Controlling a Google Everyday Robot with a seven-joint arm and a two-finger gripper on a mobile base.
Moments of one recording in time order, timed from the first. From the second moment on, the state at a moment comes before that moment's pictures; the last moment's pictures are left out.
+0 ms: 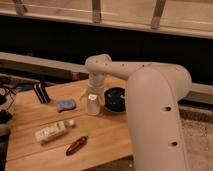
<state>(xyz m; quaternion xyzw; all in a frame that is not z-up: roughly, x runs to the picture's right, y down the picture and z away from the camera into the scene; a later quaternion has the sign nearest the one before) -0.072 0.071 0.841 -0.34 0.23 0.68 0.61</state>
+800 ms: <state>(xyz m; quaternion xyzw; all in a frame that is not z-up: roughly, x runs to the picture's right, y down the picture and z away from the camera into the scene) -0.091 0.042 0.847 -0.29 0.22 0.67 0.65</state>
